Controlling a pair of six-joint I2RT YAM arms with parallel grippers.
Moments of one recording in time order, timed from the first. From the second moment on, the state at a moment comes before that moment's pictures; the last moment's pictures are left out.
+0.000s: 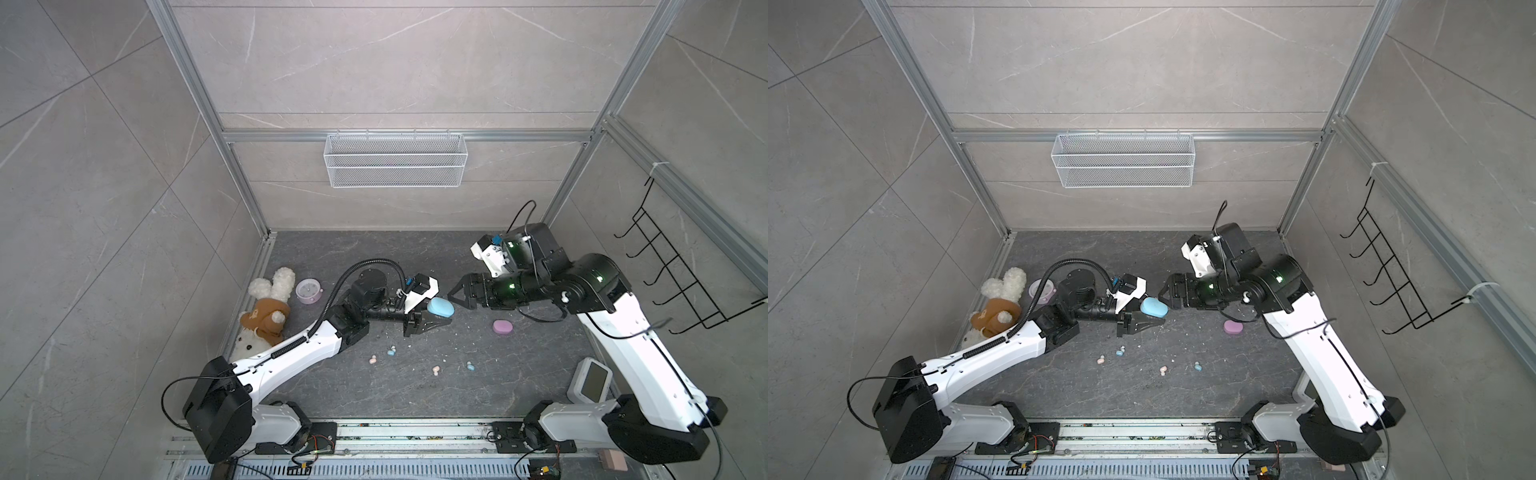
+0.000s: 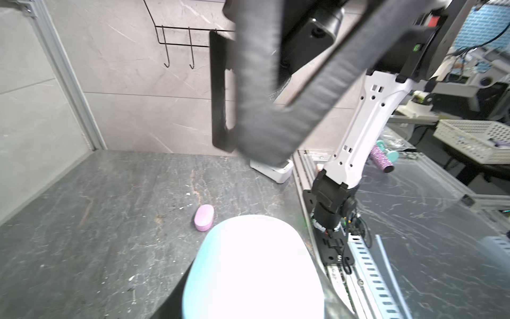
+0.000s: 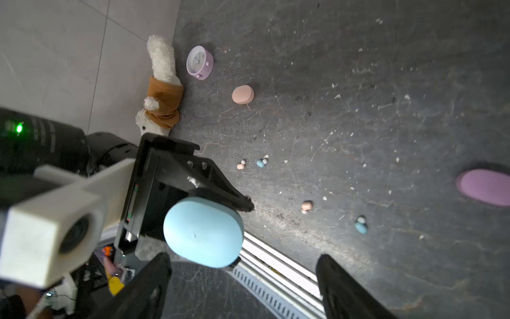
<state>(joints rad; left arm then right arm) -0.82 1.33 0.95 0.23 0.84 0.07 0.61 1.29 1.78 -1.36 -0.28 0.46</state>
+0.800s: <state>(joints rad) -0.81 1.31 0.95 0.24 0.98 -0.03 0.90 1.28 1.73 -1.30 -0.01 0.13</state>
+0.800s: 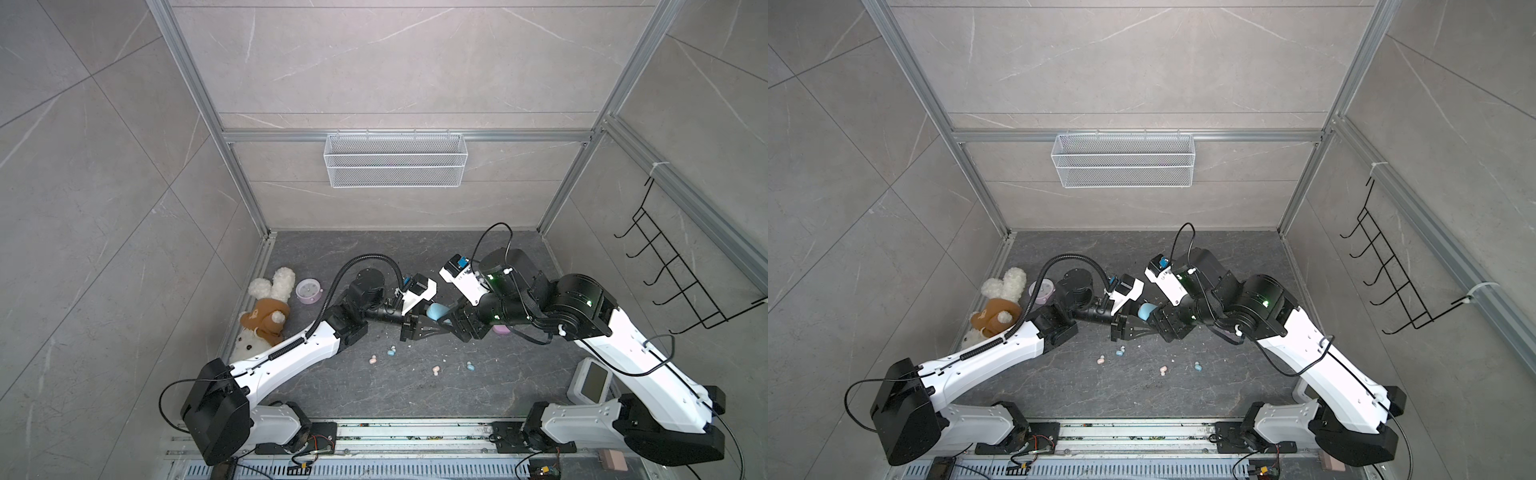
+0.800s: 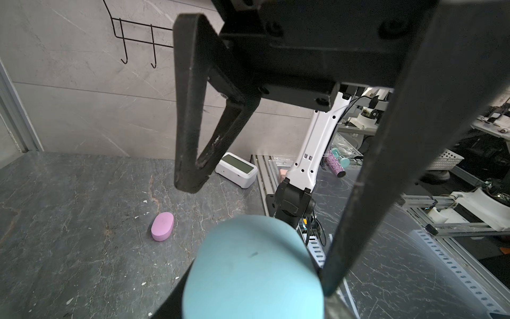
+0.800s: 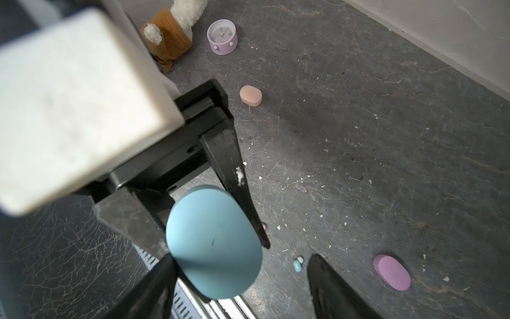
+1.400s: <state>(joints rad) -0.80 1.31 0.95 0.22 0.95 -0.03 0.91 1.28 1.78 -1.30 0.15 0.14</state>
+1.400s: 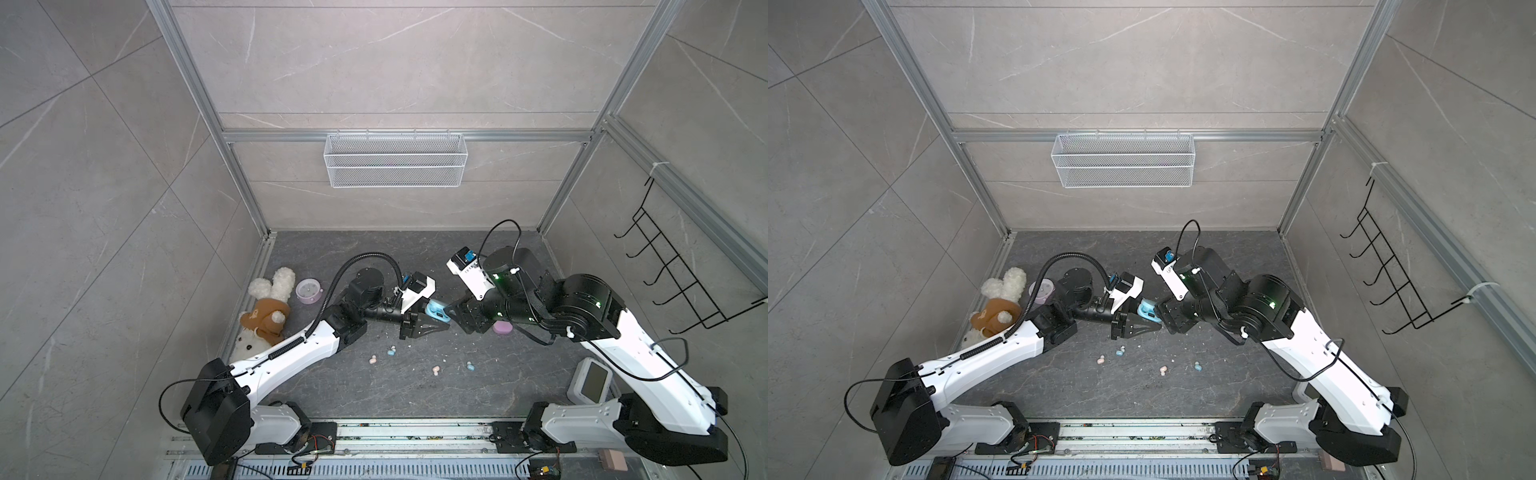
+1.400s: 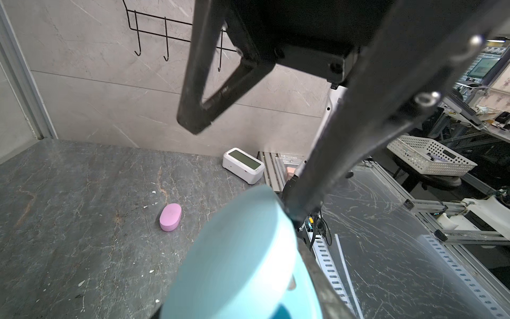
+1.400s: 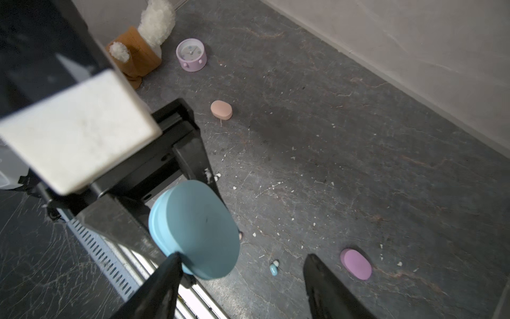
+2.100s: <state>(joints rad) -0.80 1.28 0.95 0.22 0.95 -0.03 0.89 1.29 1.82 -1.35 0.25 0.22</state>
